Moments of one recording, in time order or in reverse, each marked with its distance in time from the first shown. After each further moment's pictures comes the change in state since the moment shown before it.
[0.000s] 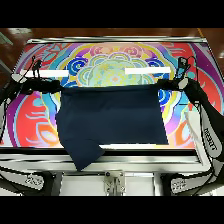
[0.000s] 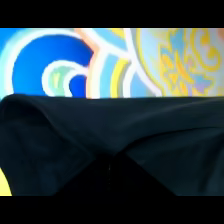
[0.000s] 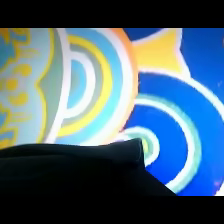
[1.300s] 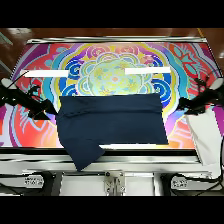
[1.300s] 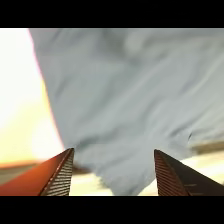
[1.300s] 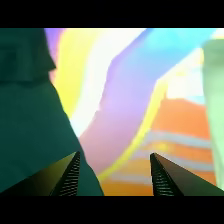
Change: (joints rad) left arm 0.122 0.170 -0.187 0.253 -0.597 -0.310; right arm -0.318 0.159 -0.013 -0.128 0.818 -0.042
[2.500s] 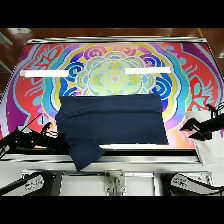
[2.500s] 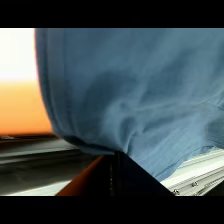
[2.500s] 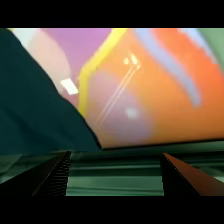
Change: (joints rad) left arm -0.016 0.260 -0.790 -0.280 0.392 0.153; right arm -0.256 0.118 -0.340 0.140 0.056 -0.140
